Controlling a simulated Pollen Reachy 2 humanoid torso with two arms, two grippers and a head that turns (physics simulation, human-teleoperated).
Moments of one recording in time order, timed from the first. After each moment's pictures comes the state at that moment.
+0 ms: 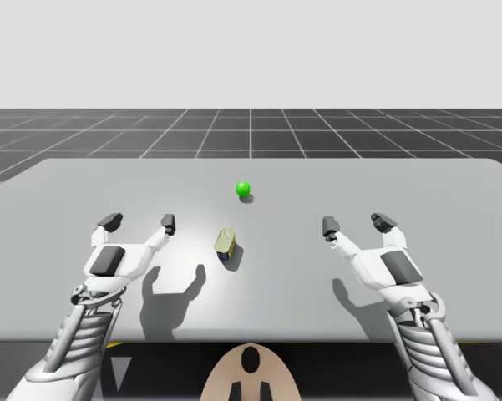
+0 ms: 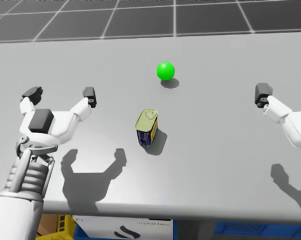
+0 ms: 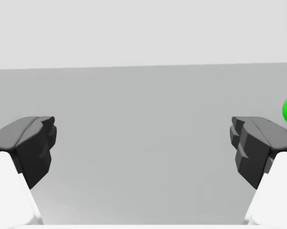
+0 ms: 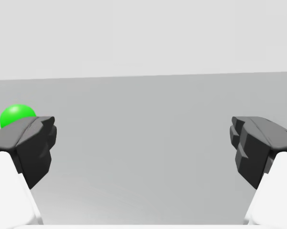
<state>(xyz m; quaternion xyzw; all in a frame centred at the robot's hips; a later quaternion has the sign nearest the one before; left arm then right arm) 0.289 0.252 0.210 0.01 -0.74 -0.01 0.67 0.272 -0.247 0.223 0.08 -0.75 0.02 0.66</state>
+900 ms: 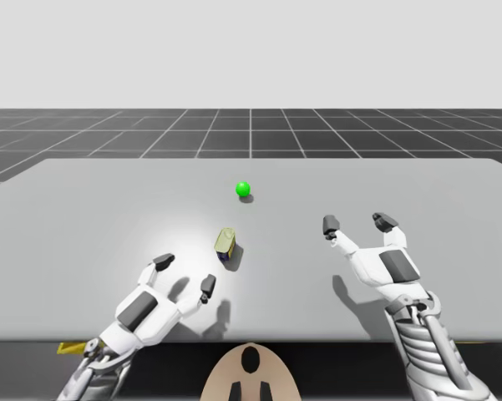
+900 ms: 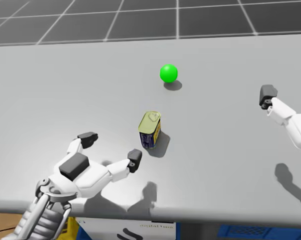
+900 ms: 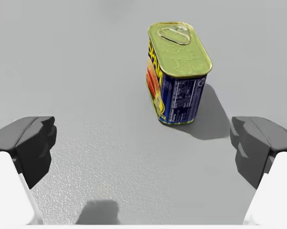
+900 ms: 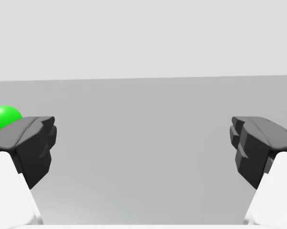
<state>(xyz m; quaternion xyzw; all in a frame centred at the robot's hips) 0.223 0.205 0.182 -0.16 -0.60 -0.15 0.77 0.276 -0.248 0.219 0.06 -0.75 0.01 0.65</state>
